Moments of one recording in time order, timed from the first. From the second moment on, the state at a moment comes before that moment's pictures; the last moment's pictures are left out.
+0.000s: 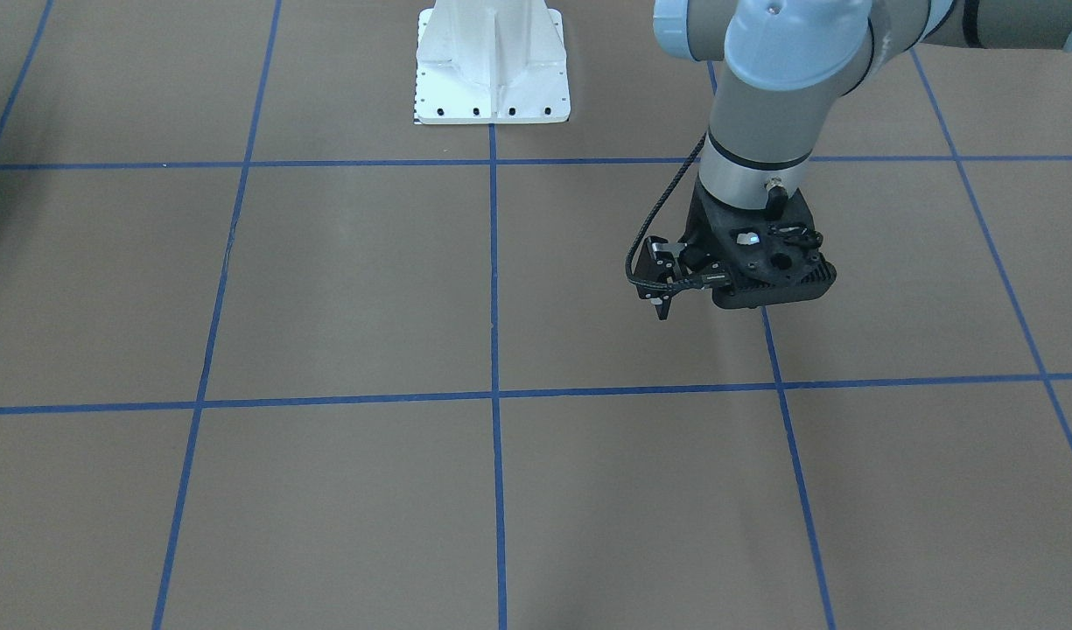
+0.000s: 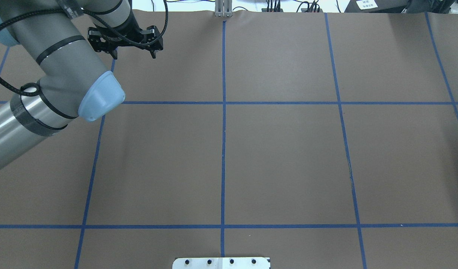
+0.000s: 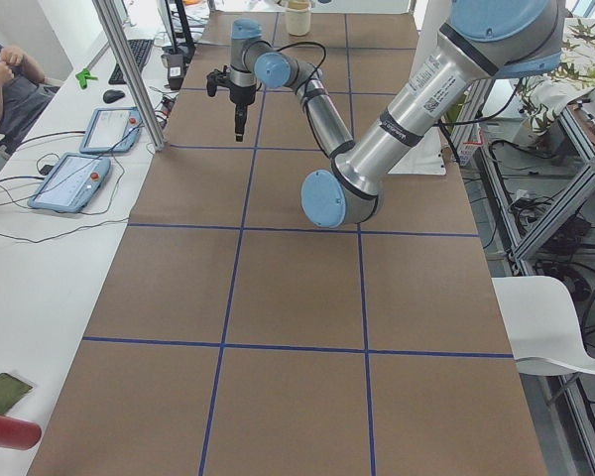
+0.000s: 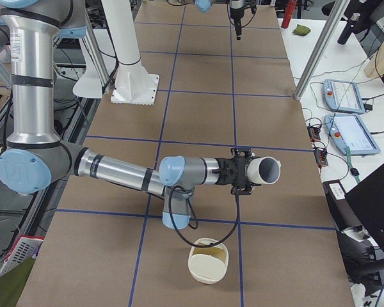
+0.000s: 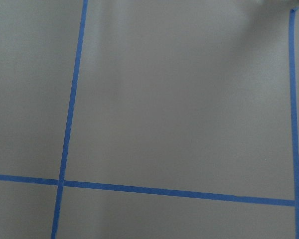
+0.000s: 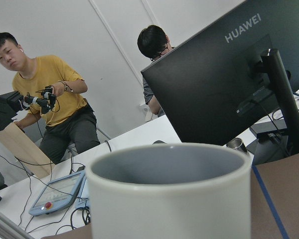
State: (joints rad) left arm -0.89 -2.36 -1.73 -1.28 -1.97 -0.97; right arm 1.54 -1.58 1.40 0.06 2.04 1.23
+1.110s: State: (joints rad) left arm -0.93 -2.31 -1.61 -1.55 -2.04 -1.10; right arm 1.11 -1.20 1.48 -0.54 1.73 0.91
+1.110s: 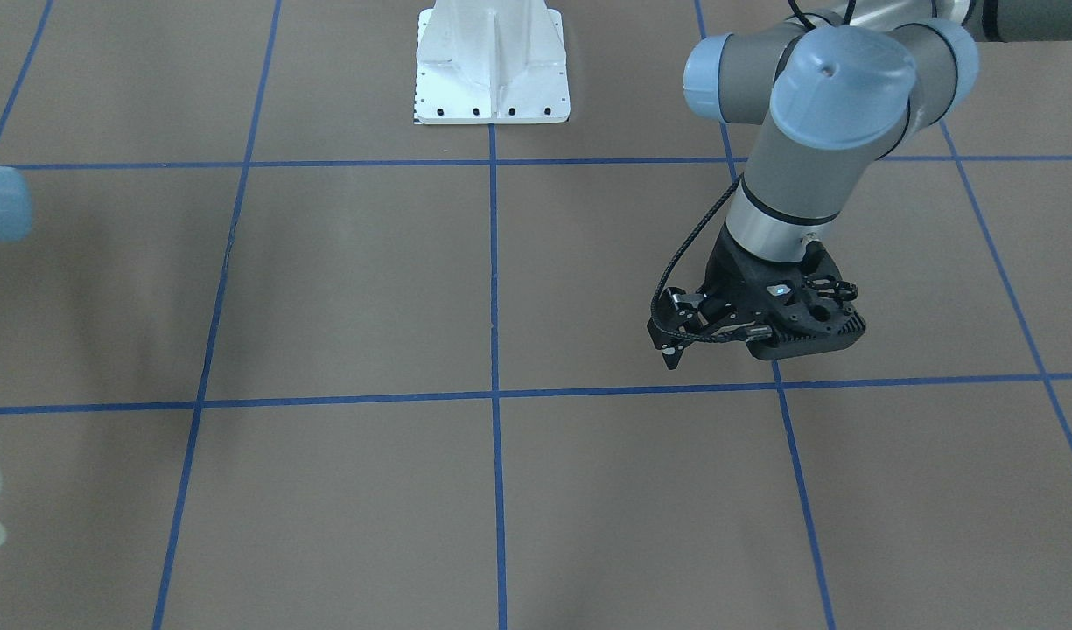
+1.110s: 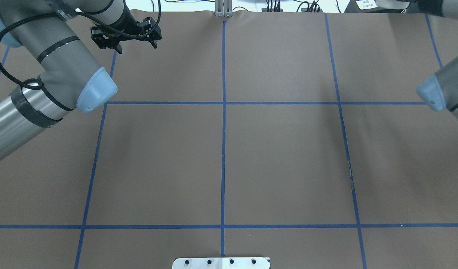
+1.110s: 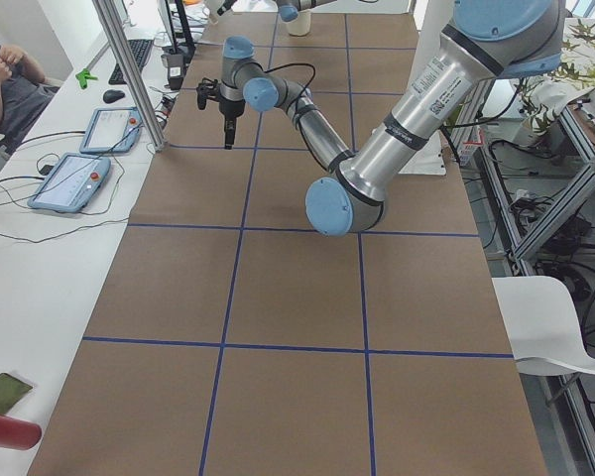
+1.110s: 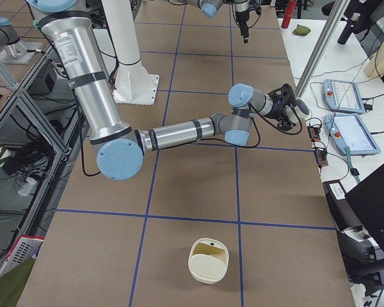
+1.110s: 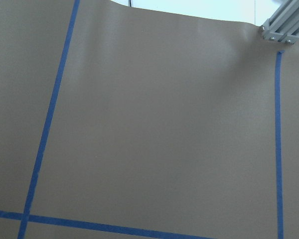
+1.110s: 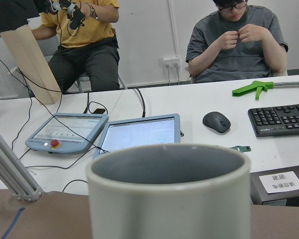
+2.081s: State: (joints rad) left arm -0.99 -2.46 -1.56 -1.32 -2.34 -1.18; right arm 0.56 -1.06 1.73 -1.04 1.10 0.84
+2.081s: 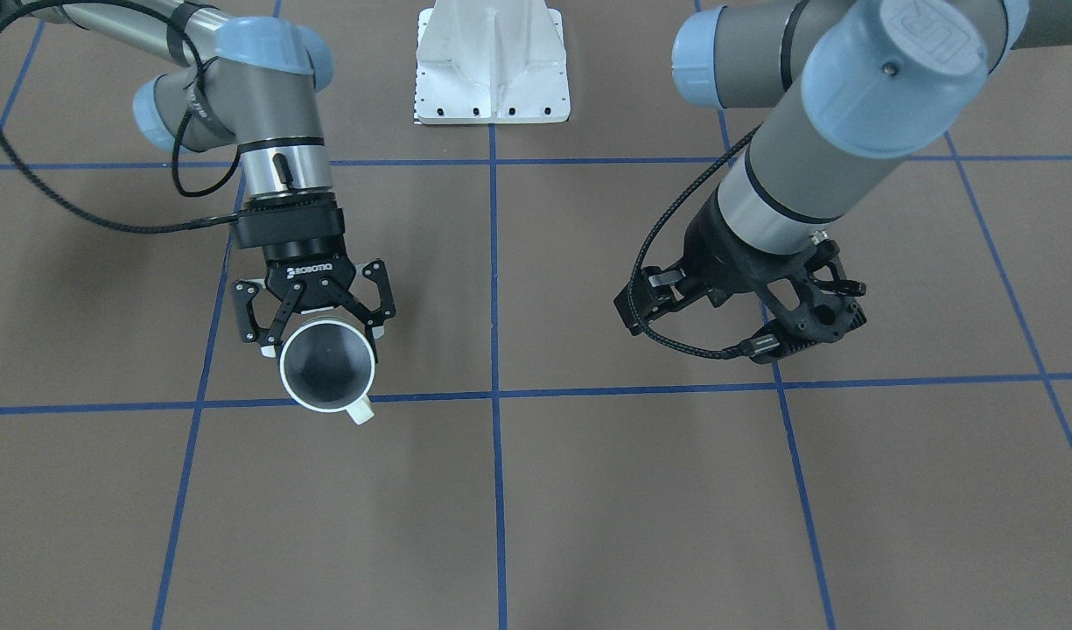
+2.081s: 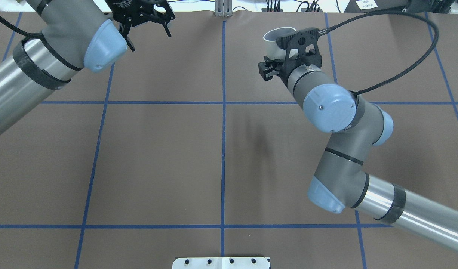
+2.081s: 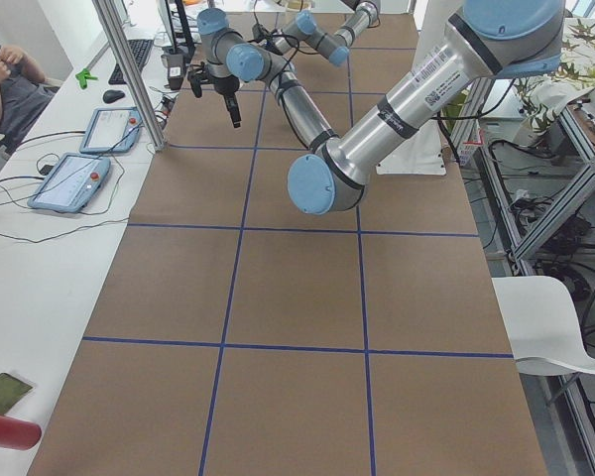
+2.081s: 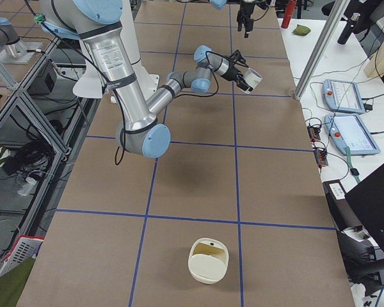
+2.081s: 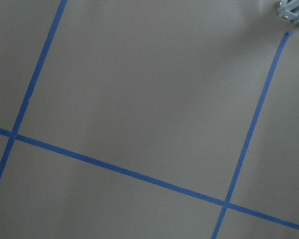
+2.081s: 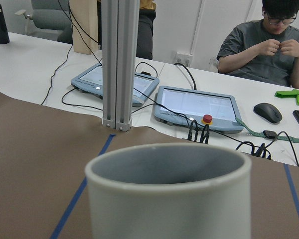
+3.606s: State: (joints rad) left arm -0.87 -2.62 -1.45 -1.34 -2.47 -1.18; right arm 0.37 -1.00 1.77 -1.03 0.92 0.80
